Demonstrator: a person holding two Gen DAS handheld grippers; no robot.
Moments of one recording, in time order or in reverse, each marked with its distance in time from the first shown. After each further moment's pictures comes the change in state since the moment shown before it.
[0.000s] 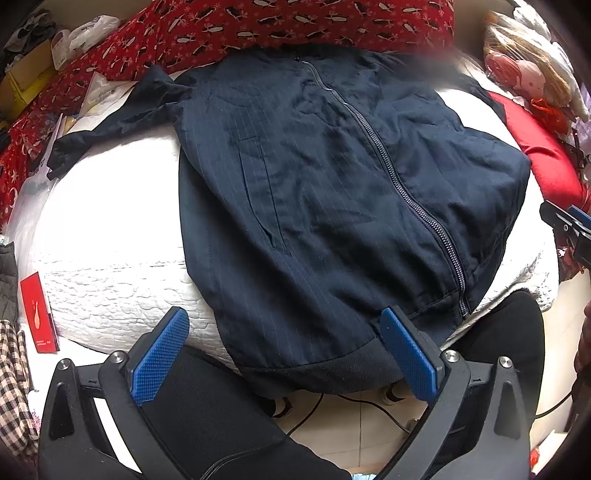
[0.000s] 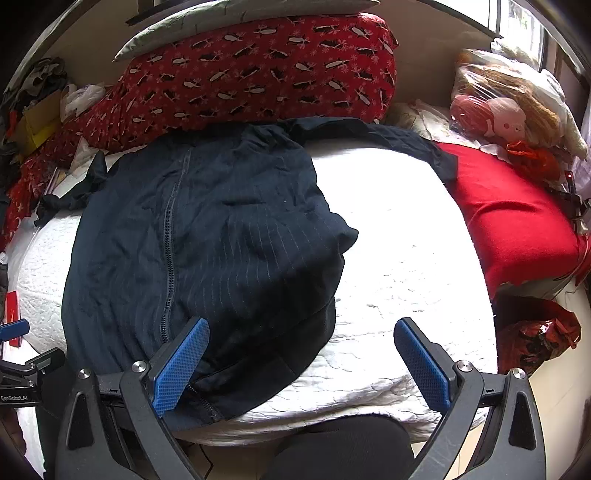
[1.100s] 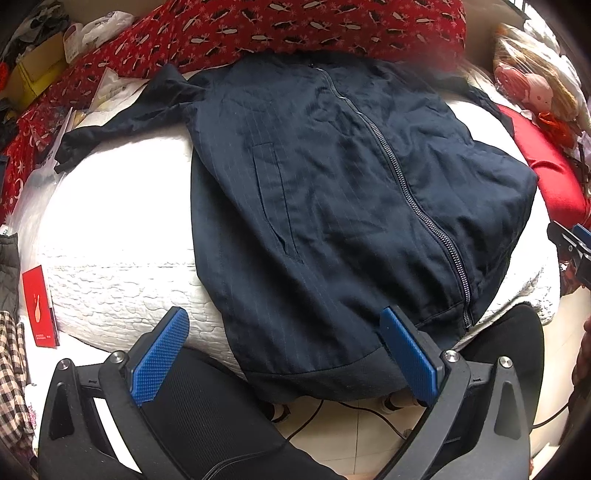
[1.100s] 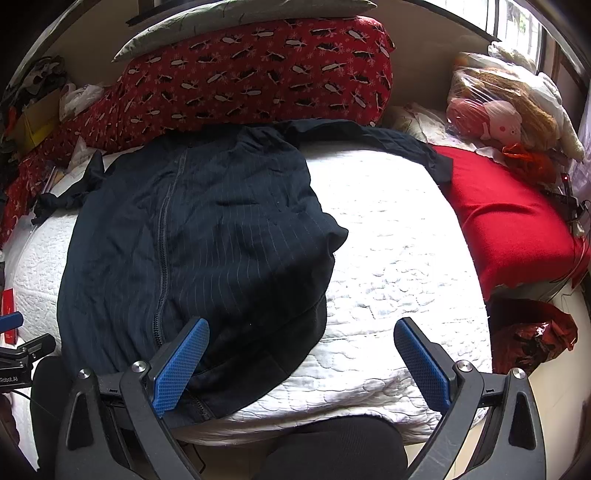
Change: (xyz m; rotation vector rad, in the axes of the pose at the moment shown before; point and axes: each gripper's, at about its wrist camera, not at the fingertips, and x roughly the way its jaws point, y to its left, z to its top) left arm 0.000 0.009 0.001 -0.042 -0.023 0.014; right arm 0.001 -0.007 -0.007 -0.008 -0.008 -0.006
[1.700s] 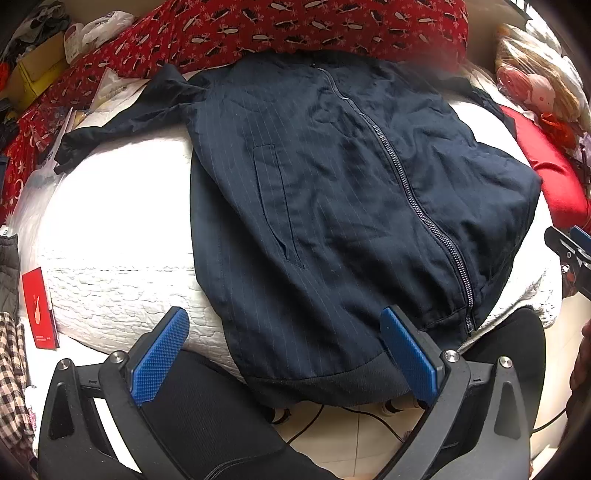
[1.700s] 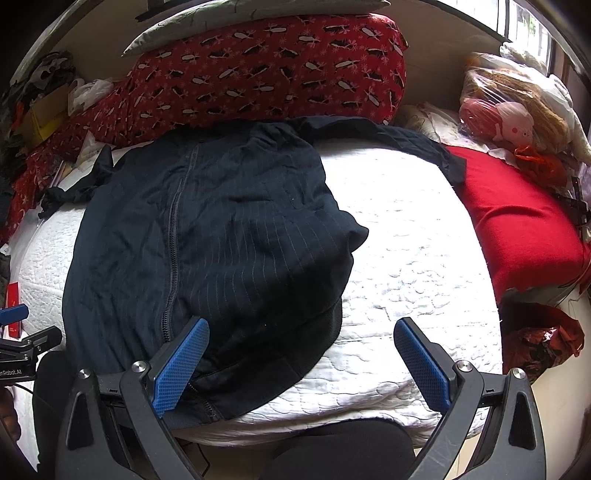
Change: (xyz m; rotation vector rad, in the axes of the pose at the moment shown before) left arm 0.005 -0.001 0.004 -0.002 0.002 0.004; right arm 0.007 0.007 0.001 -0.016 0.006 0.037
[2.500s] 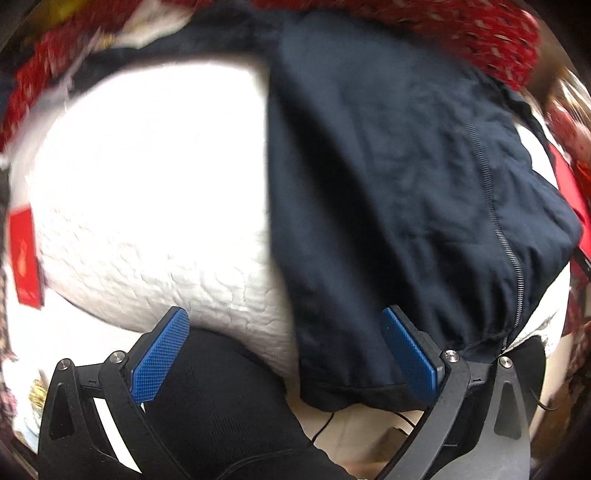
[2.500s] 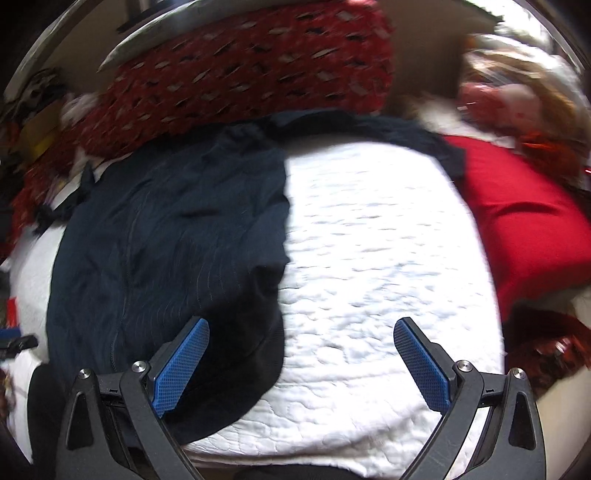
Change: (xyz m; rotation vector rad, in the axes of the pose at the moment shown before) left arm 0.059 0.084 -0.006 -0.218 0.188 -0.043; right arm 0.055 -0.065 0.023 -0.002 0.030 0.115
